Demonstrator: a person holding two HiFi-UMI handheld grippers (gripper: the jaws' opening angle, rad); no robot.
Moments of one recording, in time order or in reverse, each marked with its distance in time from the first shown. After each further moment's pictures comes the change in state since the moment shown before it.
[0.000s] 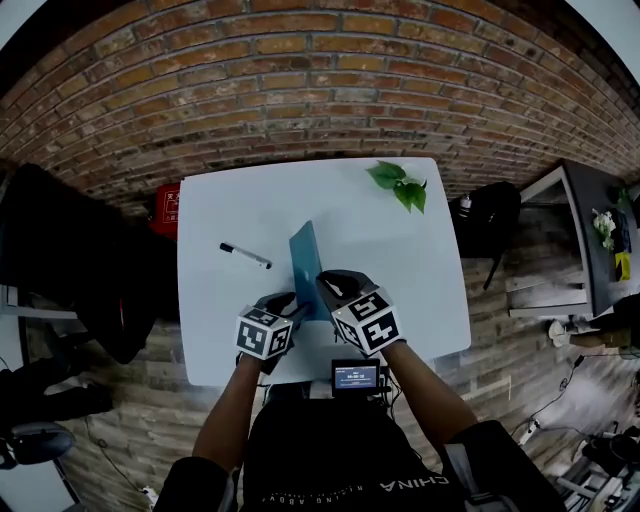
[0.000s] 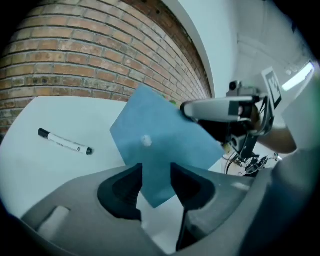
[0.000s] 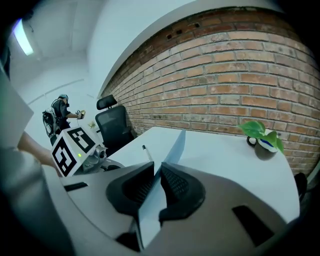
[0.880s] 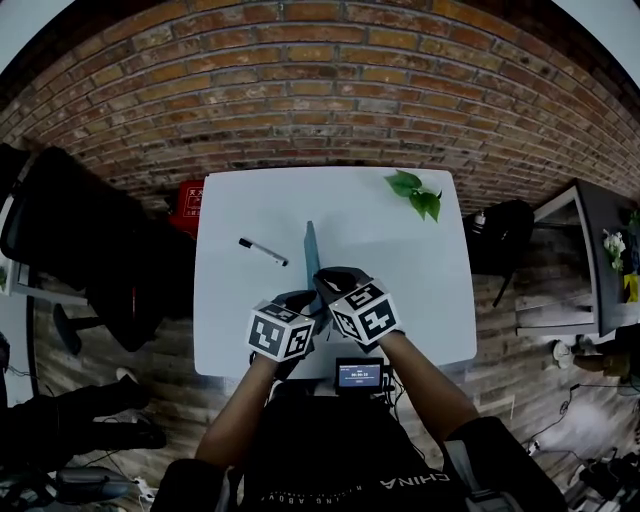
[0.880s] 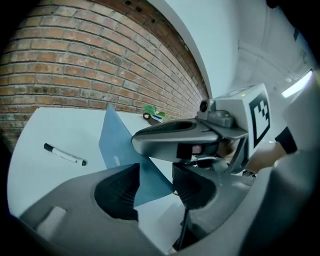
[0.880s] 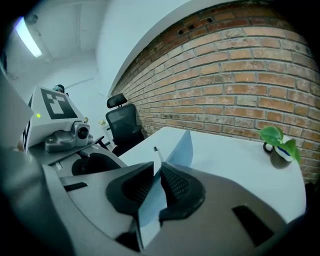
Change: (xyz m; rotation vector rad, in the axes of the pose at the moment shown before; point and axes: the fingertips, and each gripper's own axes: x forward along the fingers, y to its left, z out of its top) left arm -0.043 -0.054 0.046 -0.043 -0.022 -0.020; right arm 0.016 0.033 0.016 -0.050 0.019 0.107
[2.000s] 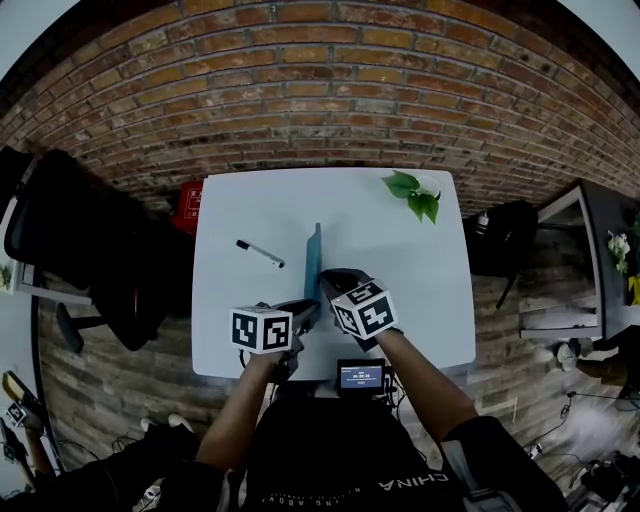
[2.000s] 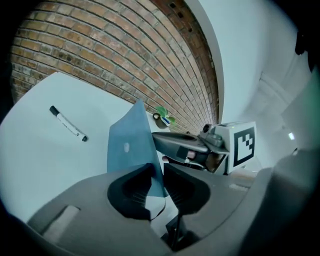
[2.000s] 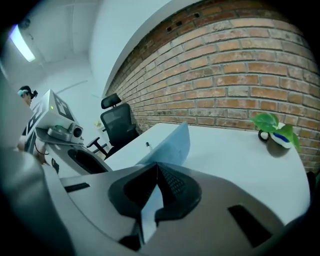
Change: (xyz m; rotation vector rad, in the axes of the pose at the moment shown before) left arm 0.002 0.010 -0.008 -0.311 -0.050 -0.050; right arm 0.005 -0.032 -0.025 0.062 0.011 -0.026
